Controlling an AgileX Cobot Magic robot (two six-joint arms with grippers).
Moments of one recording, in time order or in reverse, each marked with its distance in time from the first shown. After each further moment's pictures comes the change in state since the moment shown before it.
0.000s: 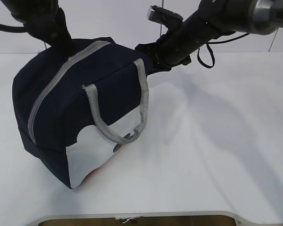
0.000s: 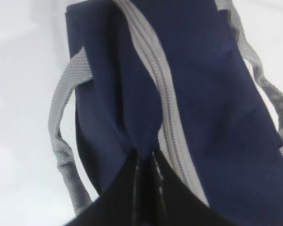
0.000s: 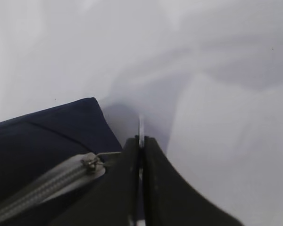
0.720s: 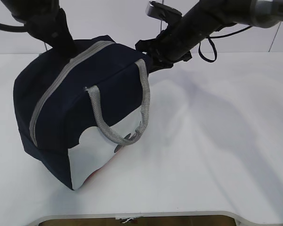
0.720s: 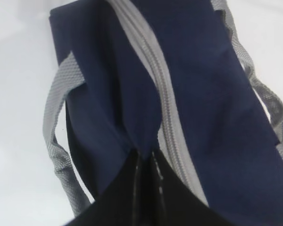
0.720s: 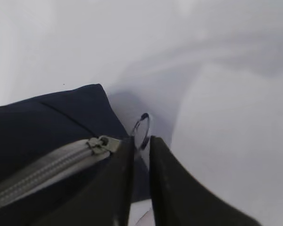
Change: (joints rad) left arm 0.000 0.000 0.000 -0.025 0.010 -0.002; right arm -0.005 0.003 -0.065 -0.018 0.110 0.000
